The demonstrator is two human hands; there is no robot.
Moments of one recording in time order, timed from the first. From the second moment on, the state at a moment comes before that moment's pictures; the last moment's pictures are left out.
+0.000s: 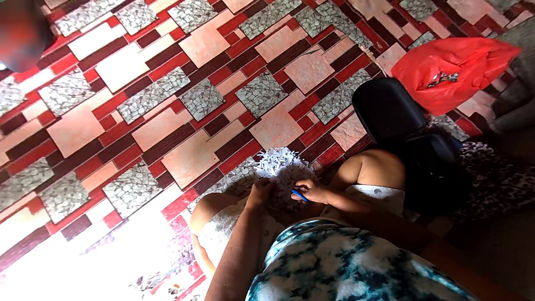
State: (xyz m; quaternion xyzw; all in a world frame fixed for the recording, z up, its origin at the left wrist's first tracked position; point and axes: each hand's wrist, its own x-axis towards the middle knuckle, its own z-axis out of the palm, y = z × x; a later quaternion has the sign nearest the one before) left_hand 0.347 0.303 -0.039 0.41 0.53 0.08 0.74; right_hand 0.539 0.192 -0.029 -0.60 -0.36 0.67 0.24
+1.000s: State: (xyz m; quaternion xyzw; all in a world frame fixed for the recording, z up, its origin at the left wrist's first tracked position) left_hand 0.346 0.304 -0.039 0.41 0.53 0.07 0.74; right_hand 0.541 0.193 -0.032 -0.61 -0.38 0.64 0.27
